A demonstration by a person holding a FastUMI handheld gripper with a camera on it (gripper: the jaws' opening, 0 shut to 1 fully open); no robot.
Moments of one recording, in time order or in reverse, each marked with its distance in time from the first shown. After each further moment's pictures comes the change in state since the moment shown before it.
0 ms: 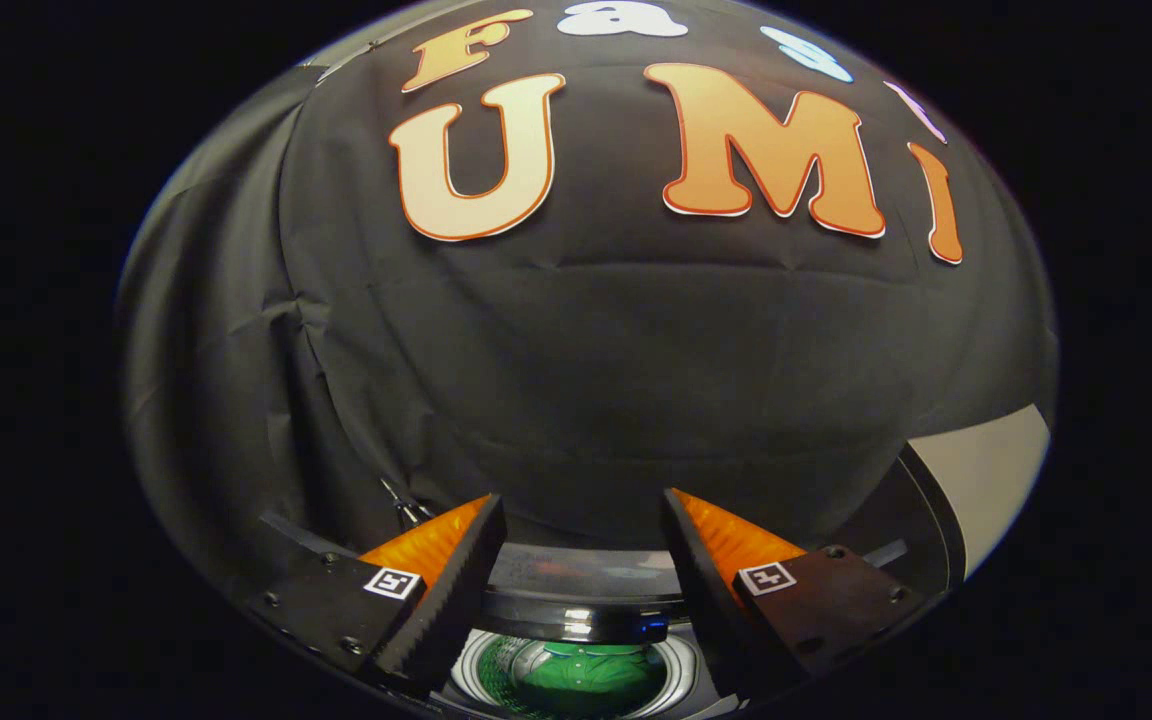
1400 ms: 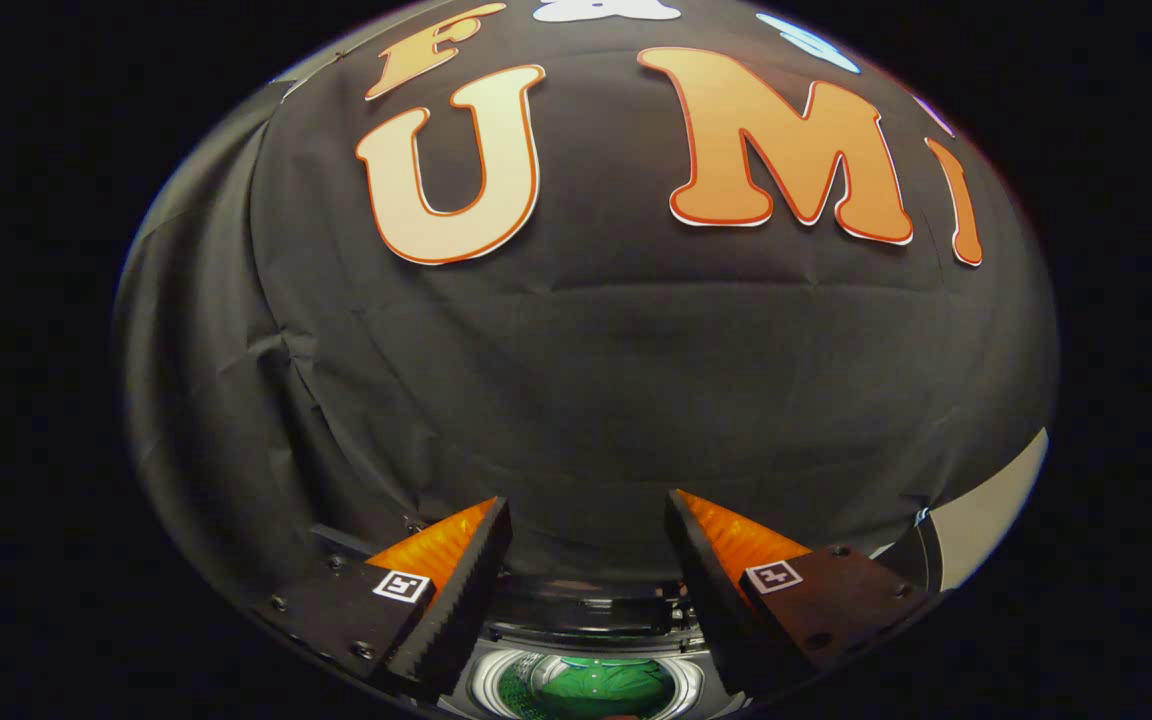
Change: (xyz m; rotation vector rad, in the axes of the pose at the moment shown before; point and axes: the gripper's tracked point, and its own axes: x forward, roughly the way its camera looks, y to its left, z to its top) arm 0.056 -0.005 0.063 0.046 0.035 0.008
